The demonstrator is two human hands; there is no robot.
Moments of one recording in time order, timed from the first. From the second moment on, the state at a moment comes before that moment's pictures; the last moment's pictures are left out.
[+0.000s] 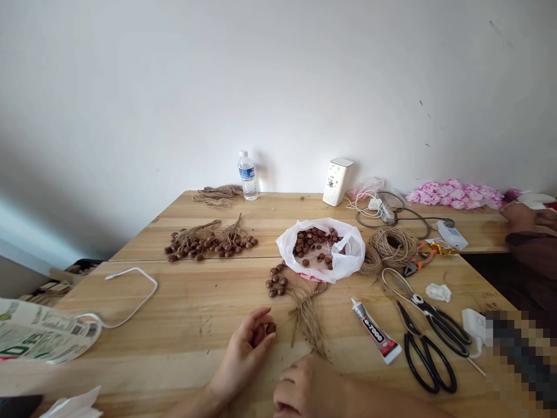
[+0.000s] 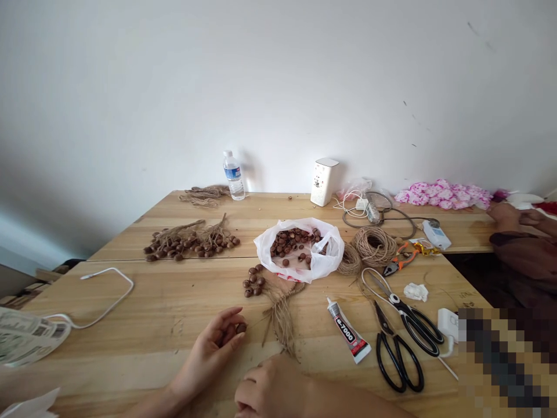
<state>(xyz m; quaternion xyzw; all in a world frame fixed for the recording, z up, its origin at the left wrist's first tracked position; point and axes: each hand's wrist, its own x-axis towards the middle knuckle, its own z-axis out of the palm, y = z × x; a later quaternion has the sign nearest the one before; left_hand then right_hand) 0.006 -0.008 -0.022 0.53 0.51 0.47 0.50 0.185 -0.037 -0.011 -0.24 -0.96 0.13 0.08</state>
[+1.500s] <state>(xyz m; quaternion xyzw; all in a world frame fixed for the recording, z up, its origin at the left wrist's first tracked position) 0.006 -0.008 -0.013 0.52 0.51 0.45 0.51 0.191 -0.028 -0.030 -0.22 -0.94 0.23 0.14</state>
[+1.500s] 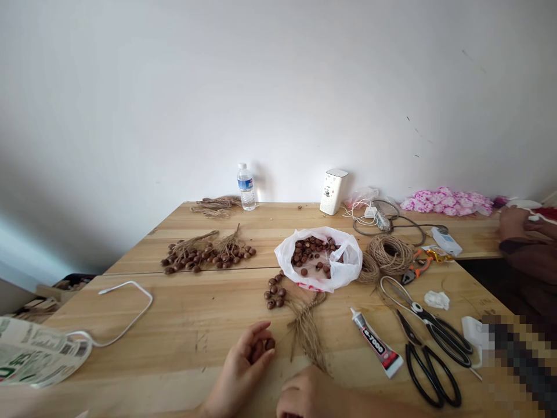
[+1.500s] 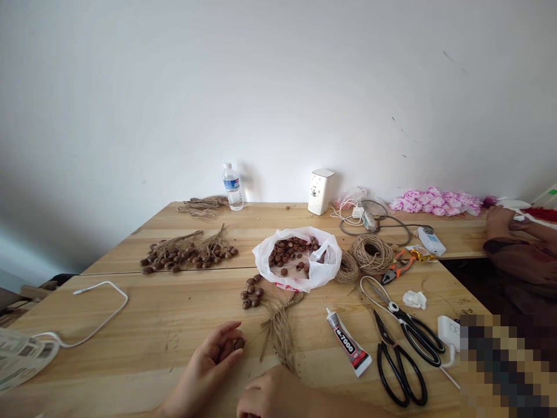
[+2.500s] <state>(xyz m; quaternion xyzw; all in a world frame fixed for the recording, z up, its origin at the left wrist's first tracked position) 0.004 -0.005 -0.030 0.55 0.51 0.45 0.48 0.150 0.088 0.015 -0.43 -0.89 0.03 0.16</state>
